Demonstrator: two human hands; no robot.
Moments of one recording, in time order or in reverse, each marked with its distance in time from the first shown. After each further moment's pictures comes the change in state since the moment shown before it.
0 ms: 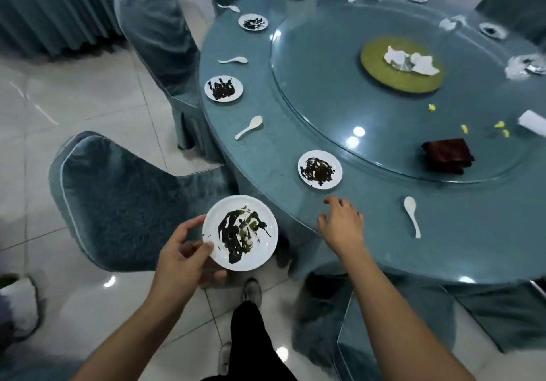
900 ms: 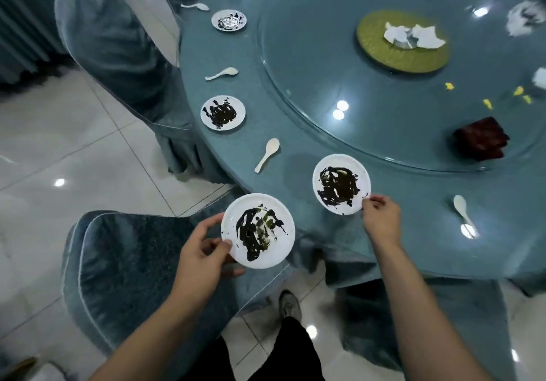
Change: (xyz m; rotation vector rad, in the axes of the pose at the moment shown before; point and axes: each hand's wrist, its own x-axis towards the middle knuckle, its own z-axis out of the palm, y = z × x) left_hand 0.200 0.089 -0.057 0.140 -0.263 -0.014; right_hand 0.096 -0.085 0.017 0.877 0.348 0.650
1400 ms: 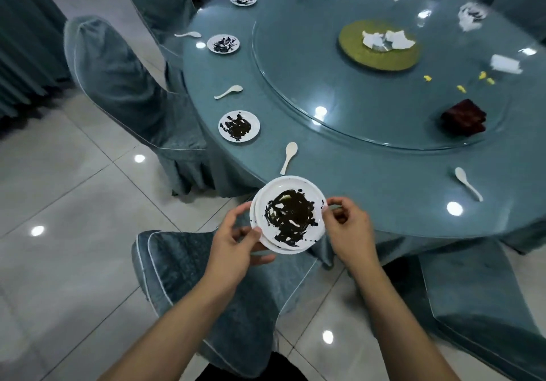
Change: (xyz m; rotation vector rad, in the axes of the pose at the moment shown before) left_hand 0.011 0.036 -0.087 -0.040 -0.264 0.023; right_hand -0.214 -0.068 0.066 0.072 -0.112 -0.267
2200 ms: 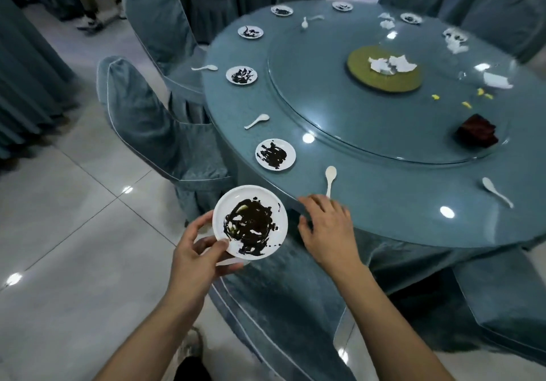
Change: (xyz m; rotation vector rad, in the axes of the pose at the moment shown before) left_hand 0.055 0.092 -0.204 0.059 0.043 0.064; right_hand -0.009 -0.099 0.181 -0.781 0.077 -0.442
